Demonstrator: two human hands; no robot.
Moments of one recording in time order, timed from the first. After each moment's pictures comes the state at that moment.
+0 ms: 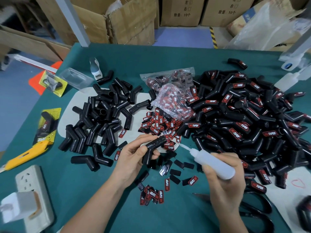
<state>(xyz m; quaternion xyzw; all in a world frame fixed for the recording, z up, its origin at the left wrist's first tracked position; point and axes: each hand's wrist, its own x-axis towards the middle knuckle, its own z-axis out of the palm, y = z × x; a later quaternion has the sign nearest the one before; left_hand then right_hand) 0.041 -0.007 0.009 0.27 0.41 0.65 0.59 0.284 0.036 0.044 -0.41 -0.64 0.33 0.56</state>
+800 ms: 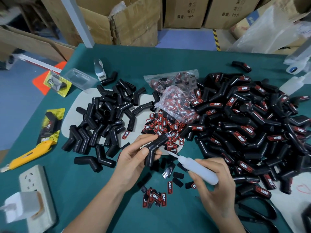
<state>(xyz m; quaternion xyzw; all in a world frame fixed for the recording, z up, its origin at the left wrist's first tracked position) 0.038 -0.014 0.022 0.29 0.39 0.66 0.57 0.275 0.029 0.036 -0.38 -0.72 0.32 0.48</state>
